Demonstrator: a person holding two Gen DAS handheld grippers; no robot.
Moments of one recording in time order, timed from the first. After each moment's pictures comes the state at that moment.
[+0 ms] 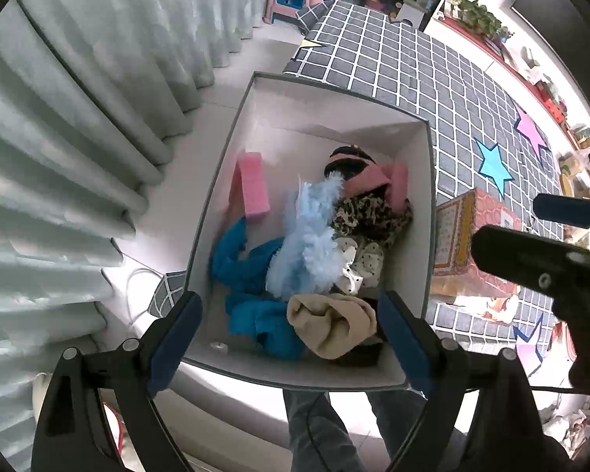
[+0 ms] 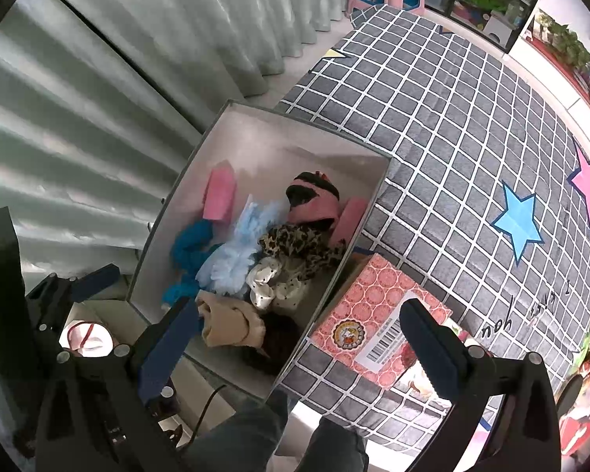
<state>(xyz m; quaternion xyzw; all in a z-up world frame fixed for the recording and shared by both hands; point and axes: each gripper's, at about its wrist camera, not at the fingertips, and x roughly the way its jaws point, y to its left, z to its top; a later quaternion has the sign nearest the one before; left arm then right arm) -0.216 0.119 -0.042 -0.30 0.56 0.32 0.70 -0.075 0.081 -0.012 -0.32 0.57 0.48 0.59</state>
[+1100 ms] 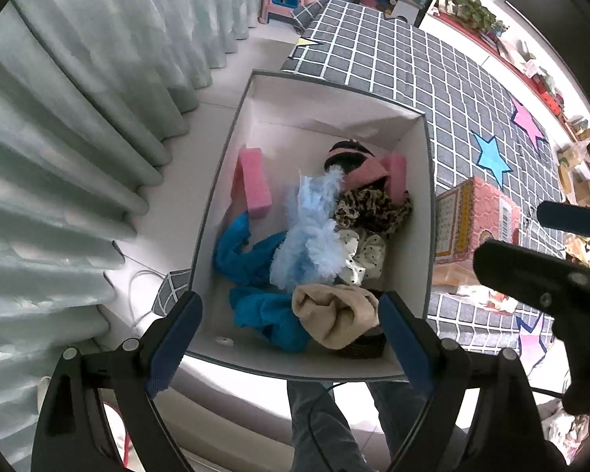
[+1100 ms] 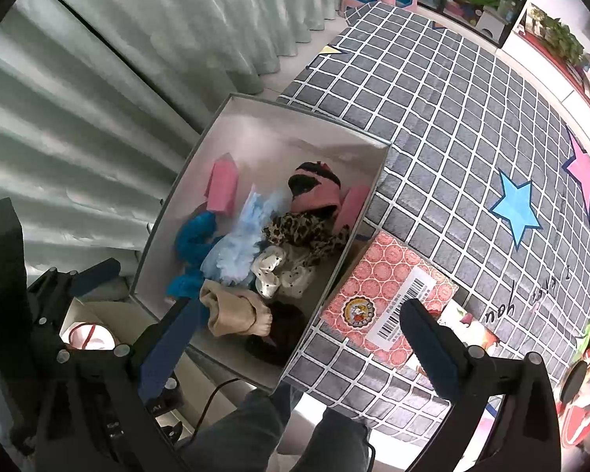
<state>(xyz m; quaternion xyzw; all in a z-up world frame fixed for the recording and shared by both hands) -0.222 0.115 -0.039 -0.29 0.56 0.32 0.70 -0.084 0.071 -0.009 -0.32 0.57 0.47 0.59</state>
